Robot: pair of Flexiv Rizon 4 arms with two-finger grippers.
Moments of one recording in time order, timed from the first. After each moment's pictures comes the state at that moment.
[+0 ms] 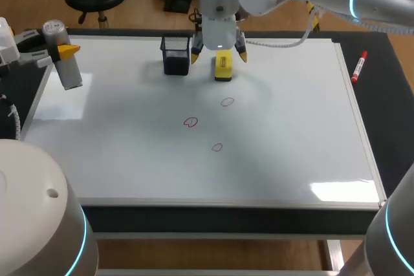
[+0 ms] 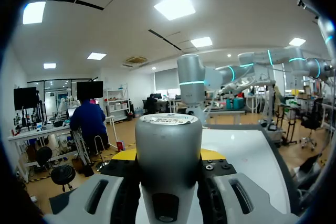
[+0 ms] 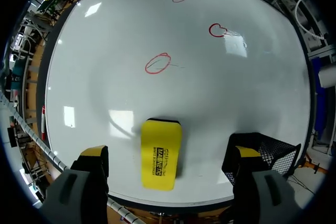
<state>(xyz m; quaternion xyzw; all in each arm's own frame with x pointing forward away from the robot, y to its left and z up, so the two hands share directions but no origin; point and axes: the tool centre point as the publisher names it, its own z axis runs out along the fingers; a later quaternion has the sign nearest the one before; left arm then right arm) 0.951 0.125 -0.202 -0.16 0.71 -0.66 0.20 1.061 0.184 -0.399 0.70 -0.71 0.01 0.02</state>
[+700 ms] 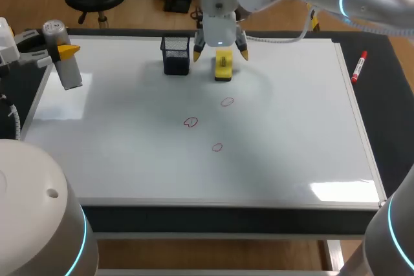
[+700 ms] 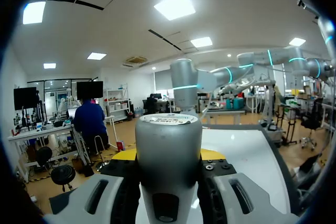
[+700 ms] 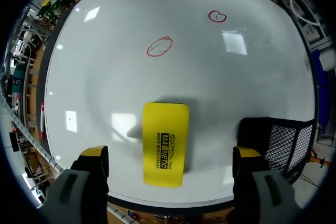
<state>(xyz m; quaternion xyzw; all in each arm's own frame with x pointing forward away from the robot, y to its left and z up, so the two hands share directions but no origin) 0.951 0.125 -0.202 -0.16 0.71 -0.66 0.20 1.083 0.175 -0.414 0.69 -0.72 0.00 0.03</state>
